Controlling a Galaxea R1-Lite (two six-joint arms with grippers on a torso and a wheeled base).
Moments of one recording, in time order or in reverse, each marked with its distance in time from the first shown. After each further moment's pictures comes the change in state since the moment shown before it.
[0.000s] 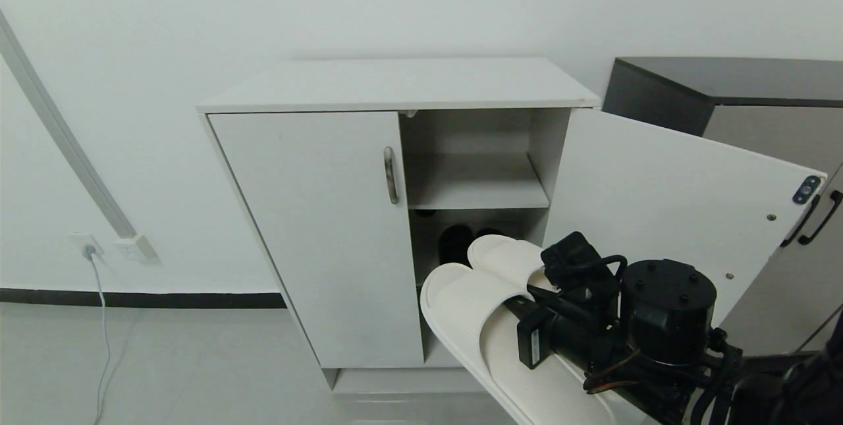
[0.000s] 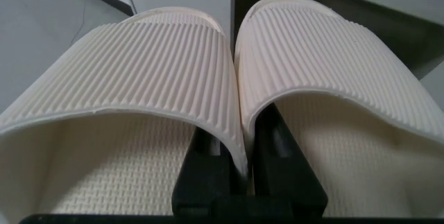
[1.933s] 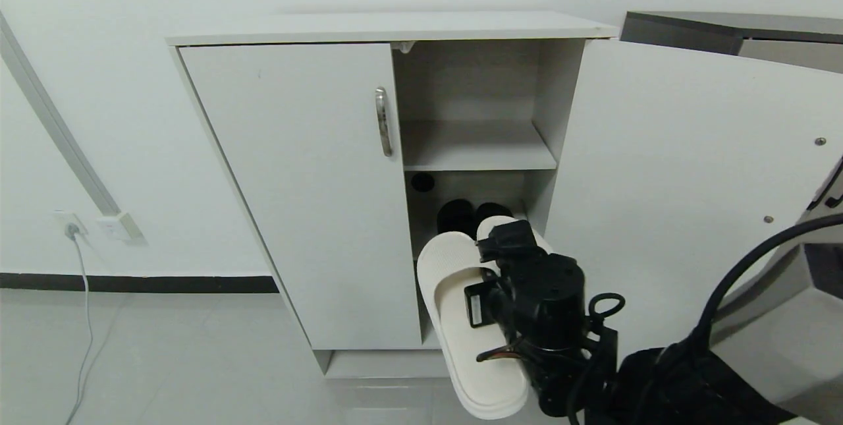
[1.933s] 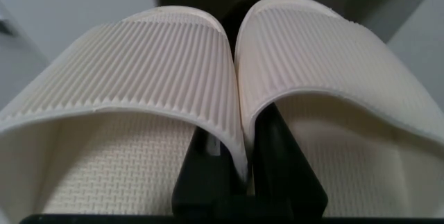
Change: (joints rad) left arm 0.000 0.000 0.000 0.000 0.000 0.002; right arm 0.114 0.205 -0.346 0.147 -0.561 0.036
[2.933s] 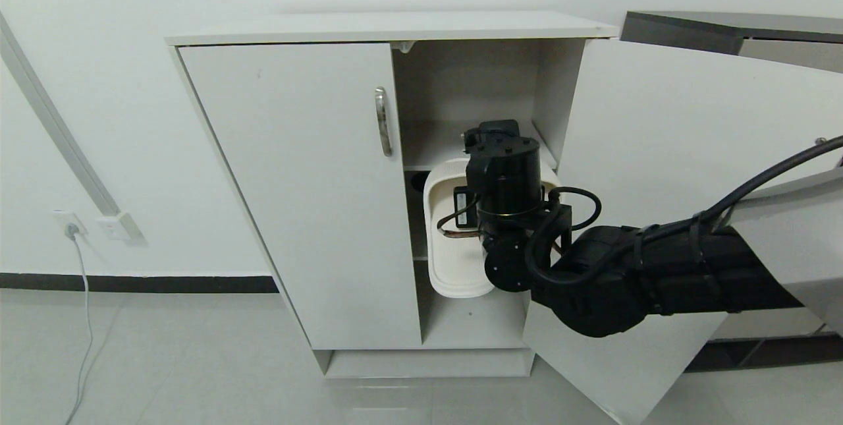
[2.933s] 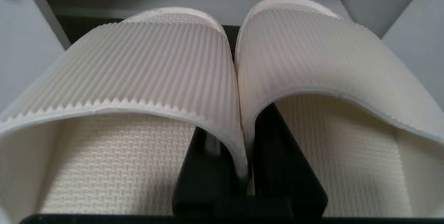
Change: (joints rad) left arm -0.001 0.000 0.000 0.000 0.000 0.000; right arm -0.067 0.020 -0.563 0.505 -0.147 0.014
